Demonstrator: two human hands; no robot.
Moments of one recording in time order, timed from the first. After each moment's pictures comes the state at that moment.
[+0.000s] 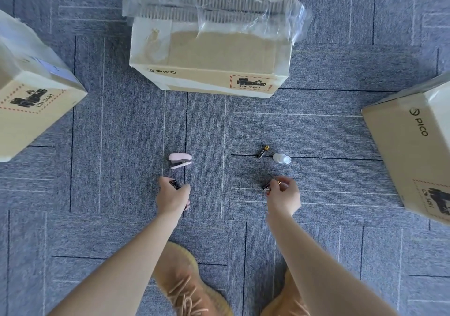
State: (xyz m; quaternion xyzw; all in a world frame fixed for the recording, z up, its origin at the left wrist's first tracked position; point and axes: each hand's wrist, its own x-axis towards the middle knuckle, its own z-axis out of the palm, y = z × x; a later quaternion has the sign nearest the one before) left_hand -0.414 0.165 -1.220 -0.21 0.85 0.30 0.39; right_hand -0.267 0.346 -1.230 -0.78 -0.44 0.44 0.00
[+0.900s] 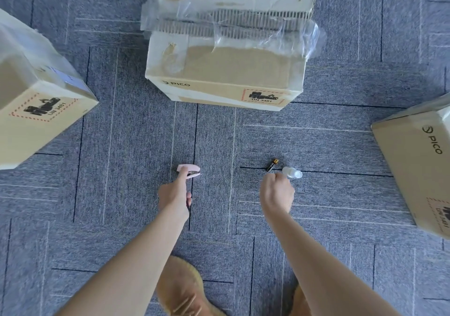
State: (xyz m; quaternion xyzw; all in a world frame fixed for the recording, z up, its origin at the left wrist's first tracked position) left_hand -0.450 0.186 -1.225 -0.44 0.74 0.39 0.32; right_hand -0.321 0.349 -1.227 -0.67 -0.62 0.39 -0.10
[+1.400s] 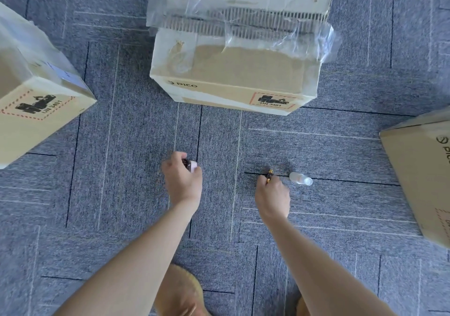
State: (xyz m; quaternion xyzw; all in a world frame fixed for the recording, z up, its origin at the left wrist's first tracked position) left_hand -0.467 0.216 -1.222 -0.07 0.94 0.26 0.22; right_hand -0.334 0.339 -1.247 -0.62 -0.69 0.32 -0.19
